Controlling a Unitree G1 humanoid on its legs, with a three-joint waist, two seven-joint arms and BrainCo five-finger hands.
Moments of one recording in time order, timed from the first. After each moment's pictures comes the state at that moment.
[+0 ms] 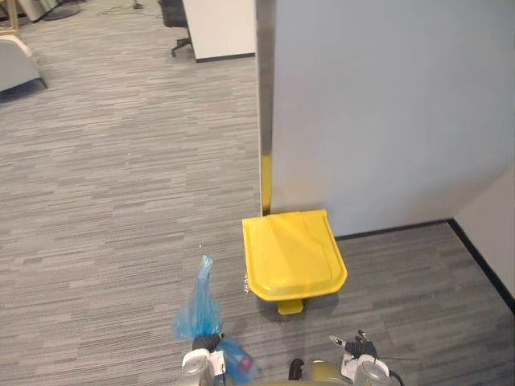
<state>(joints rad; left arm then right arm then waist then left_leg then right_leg) 0.01 -0.06 0.17 0.98 -0.04 -0.08 0.10 0.03 0.00 -0.33 1.00 0.00 -0.06 -0.15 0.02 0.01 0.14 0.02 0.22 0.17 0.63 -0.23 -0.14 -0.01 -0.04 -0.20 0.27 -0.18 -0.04</state>
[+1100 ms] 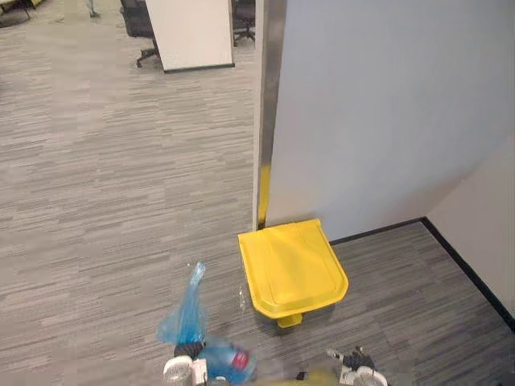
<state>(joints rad) 0.00 0.03 0.21 1.03 0.00 -0.08 0.11 0.02 0.01 -0.34 1.01 0.00 -0.07 -0.15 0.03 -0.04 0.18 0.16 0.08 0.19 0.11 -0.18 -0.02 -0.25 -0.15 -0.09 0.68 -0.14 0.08</state>
